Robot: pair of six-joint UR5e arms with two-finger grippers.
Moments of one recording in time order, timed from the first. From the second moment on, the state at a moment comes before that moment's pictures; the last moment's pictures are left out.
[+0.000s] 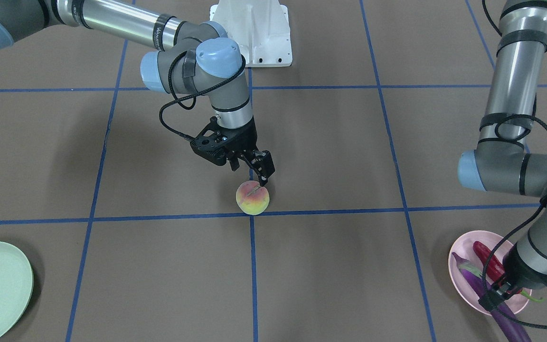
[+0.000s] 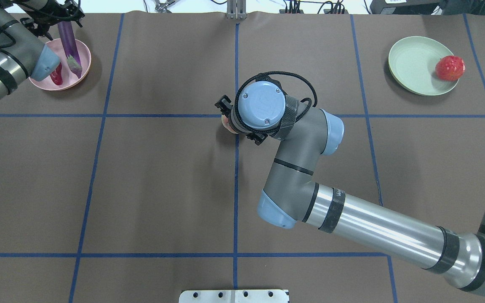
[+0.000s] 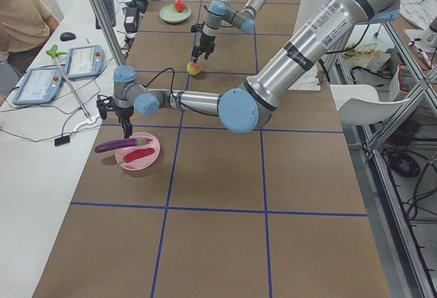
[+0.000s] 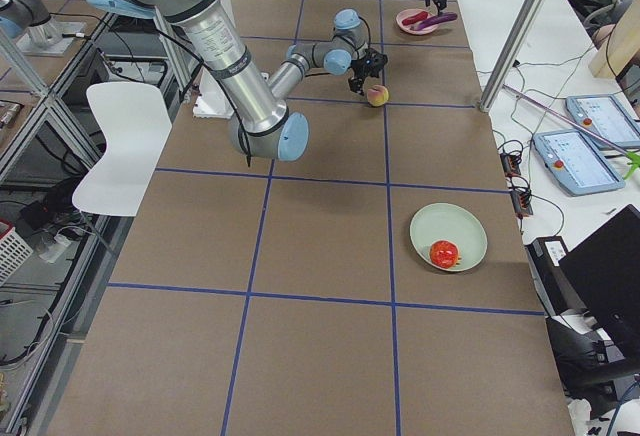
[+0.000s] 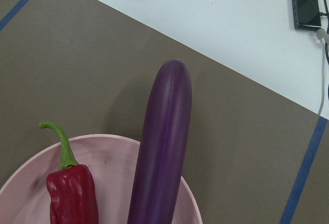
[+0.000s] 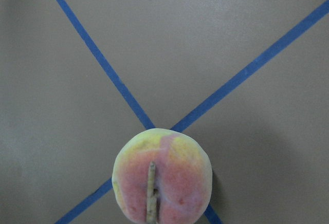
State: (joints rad) left arm -1.14 -2.34 -0.86 -2.12 -1.99 -1.23; right arm 0.52 -0.76 1.43 -1.28 1.64 1.98
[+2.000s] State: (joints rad) left arm -1.12 -2.31 -0.93 -2.12 -1.99 -1.29; right arm 0.53 -0.69 1.27 -1.27 1.62 2.07
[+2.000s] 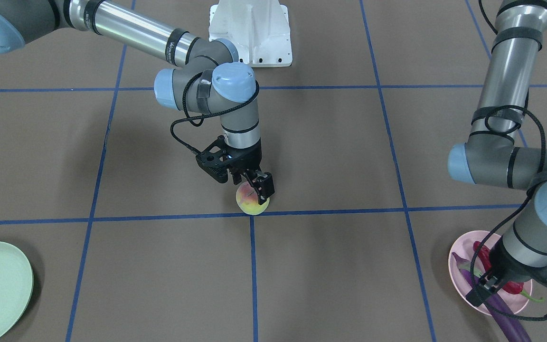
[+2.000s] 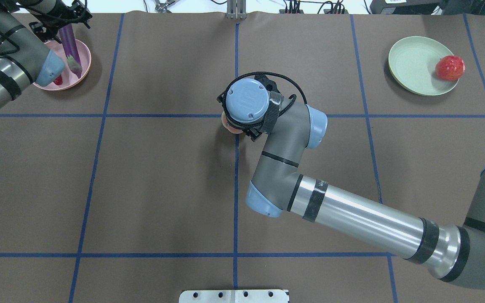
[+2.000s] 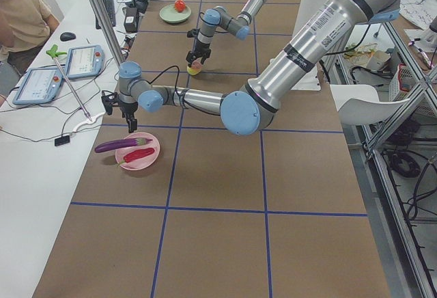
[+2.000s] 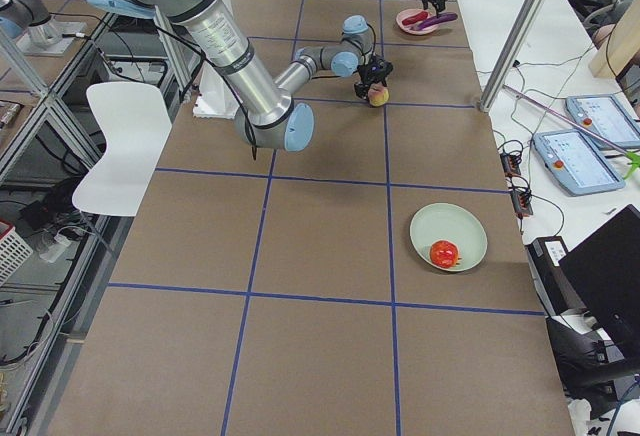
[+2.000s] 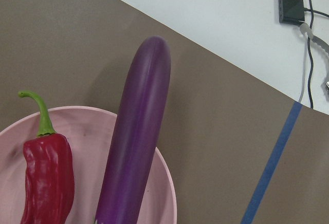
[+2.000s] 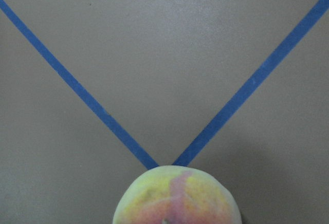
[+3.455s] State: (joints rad) left arm -1.11 -2.25 -1.06 -2.10 -2.00 -1.29; right arm 0.75 -0.77 1.33 -1.23 1.79 1.82
